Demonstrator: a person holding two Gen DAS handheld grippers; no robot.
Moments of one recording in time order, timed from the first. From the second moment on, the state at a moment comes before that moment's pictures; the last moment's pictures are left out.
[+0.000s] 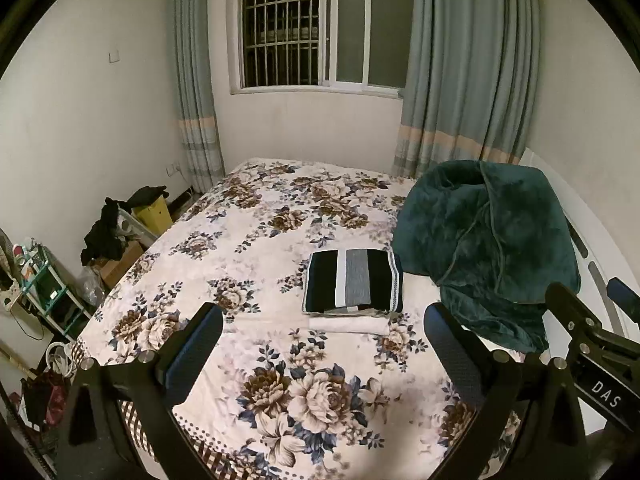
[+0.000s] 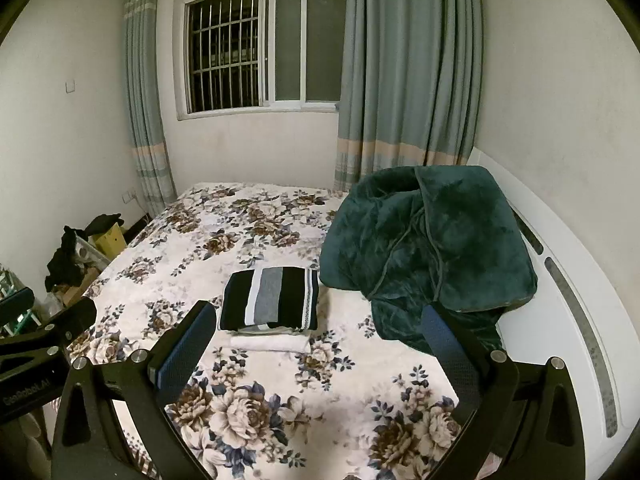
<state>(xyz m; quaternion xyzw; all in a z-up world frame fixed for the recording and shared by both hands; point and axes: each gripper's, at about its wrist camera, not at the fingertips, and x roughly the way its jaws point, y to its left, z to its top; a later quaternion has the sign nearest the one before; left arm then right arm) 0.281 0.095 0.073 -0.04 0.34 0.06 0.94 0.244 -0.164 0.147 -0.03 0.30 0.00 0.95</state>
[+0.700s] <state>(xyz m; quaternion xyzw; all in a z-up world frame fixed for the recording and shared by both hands) 0.283 0.097 0.077 -0.04 0.34 0.06 0.94 0.246 -0.153 0.147 -0.03 0.30 0.00 0.95</state>
